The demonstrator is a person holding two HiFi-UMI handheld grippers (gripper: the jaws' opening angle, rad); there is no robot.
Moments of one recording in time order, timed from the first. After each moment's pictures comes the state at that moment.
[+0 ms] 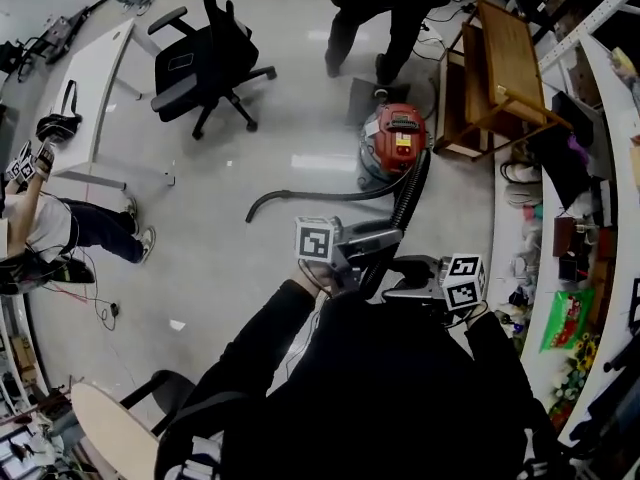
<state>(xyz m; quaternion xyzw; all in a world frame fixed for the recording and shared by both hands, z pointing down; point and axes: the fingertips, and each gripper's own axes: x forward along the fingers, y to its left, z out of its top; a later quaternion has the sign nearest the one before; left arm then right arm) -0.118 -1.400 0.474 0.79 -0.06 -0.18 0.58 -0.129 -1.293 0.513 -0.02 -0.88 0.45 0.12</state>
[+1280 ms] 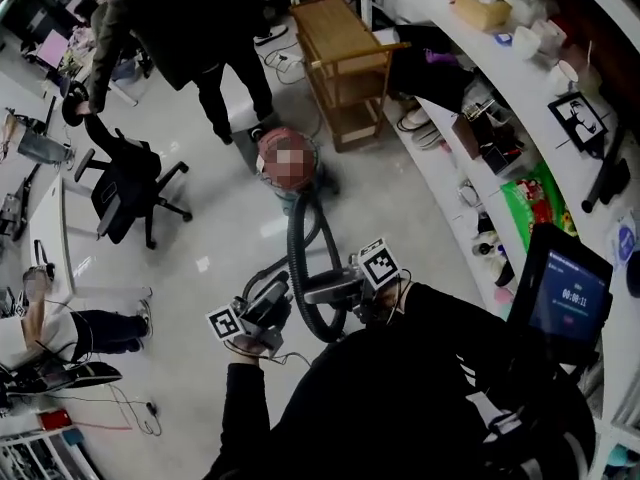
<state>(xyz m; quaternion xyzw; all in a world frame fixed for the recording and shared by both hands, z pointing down) -0.064 -1.219 0.475 0.79 -0.13 -0.14 0.59 -0.038 -1.179 0.447 -0.05 -0.80 0.58 -0.15</state>
